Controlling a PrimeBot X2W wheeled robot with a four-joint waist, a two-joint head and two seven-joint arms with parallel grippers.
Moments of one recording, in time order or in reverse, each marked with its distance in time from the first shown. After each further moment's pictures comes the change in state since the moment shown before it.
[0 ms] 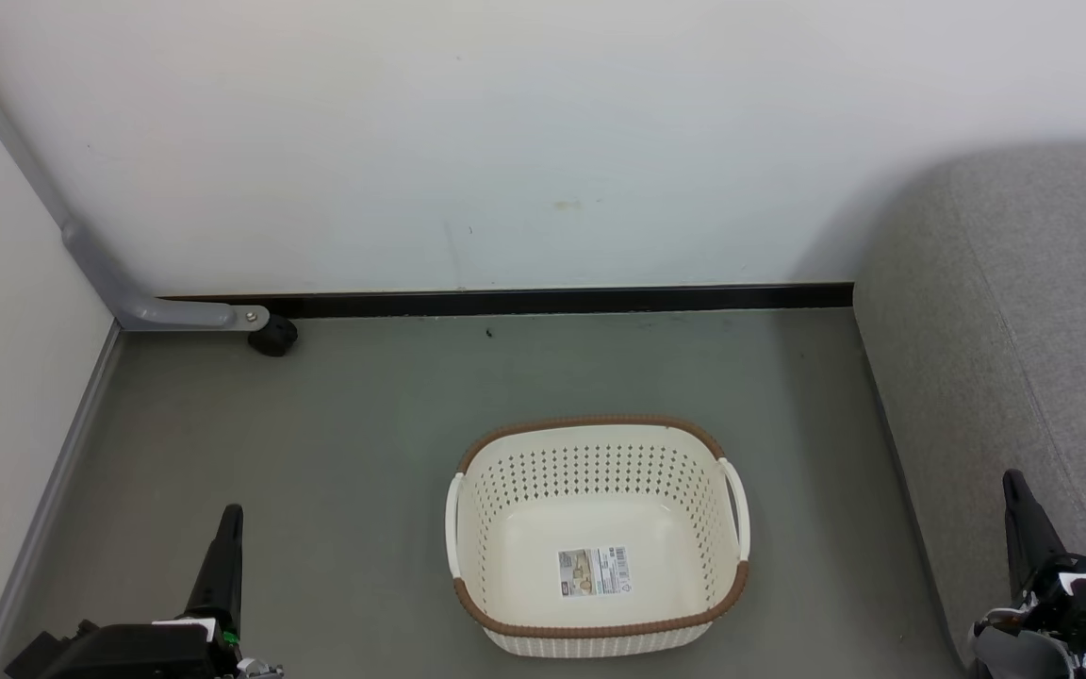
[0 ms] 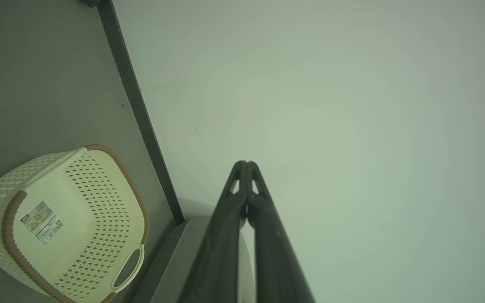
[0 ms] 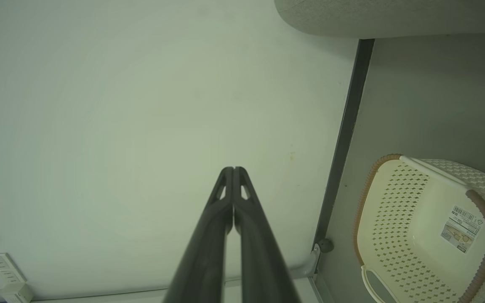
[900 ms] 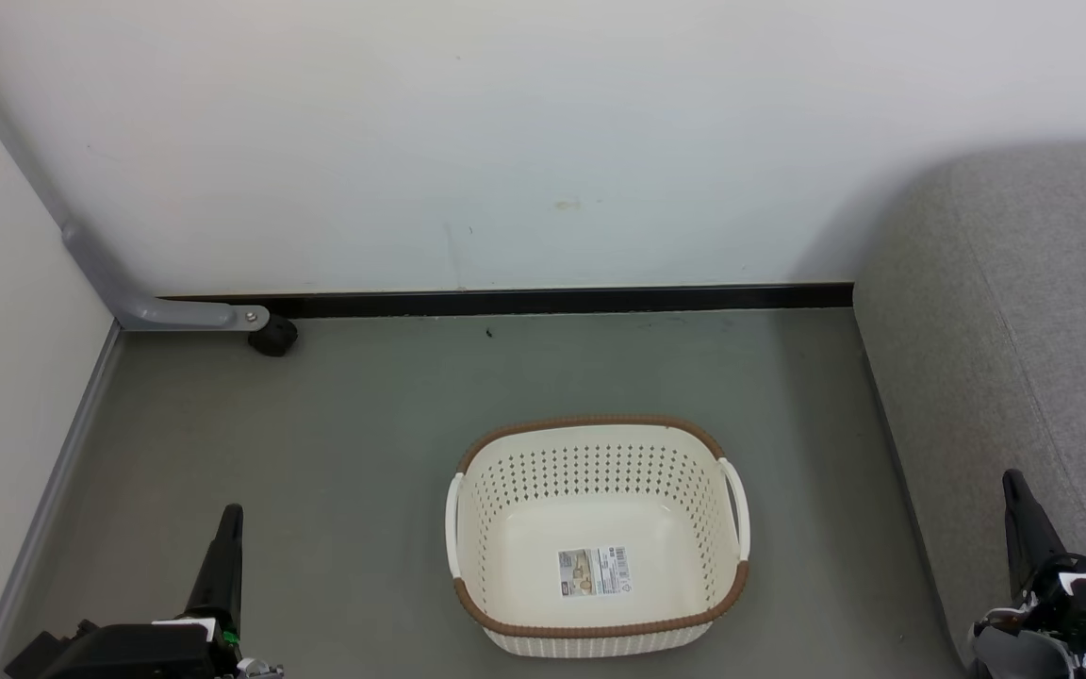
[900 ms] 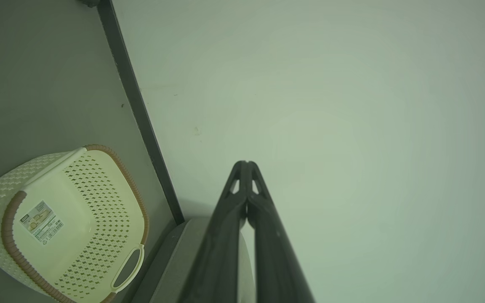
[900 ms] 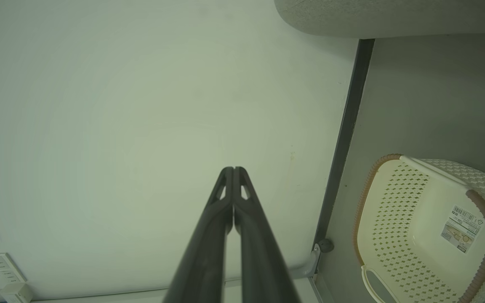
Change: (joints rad) left arm 0.000 0.000 0.000 -0.001 0.000 0.000 0.000; right arm 0.000 0.000 0.000 0.000 0.000 0.000 0.000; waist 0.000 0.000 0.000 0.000
